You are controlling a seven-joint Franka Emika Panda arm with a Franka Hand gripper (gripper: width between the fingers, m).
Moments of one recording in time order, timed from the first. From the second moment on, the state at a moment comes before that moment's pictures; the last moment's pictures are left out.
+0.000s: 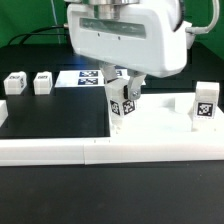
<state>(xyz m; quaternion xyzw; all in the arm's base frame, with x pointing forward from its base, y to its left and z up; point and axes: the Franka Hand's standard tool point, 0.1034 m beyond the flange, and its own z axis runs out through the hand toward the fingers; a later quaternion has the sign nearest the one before) 0.625 -0.002 0.083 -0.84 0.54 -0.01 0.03</state>
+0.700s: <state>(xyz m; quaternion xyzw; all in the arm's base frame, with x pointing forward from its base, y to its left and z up) 0.624 0.005 0.082 -0.74 0.67 0.01 0.05</state>
